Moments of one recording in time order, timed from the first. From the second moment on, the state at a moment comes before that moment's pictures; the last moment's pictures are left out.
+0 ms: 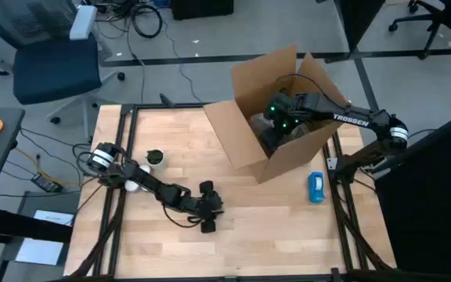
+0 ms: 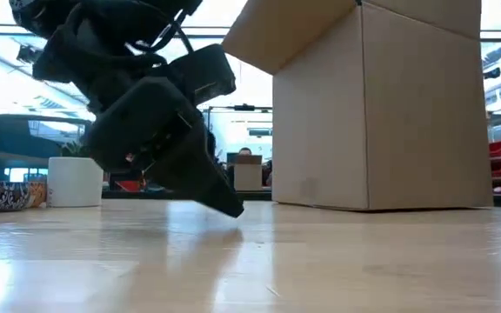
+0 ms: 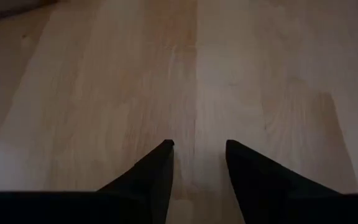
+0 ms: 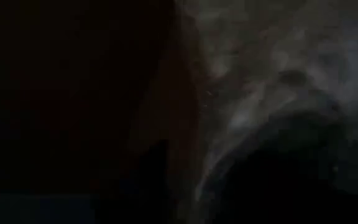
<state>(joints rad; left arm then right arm) -0.38 1.85 0.90 0.17 -0.34 -0.27 -0.39 1.42 1.34 -1.06 0.04 0.43</state>
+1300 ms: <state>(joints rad) -0.44 1.85 0.99 0.01 -0.45 -0.24 -0.60 1.38 2.02 -1.56 0.35 0.50</state>
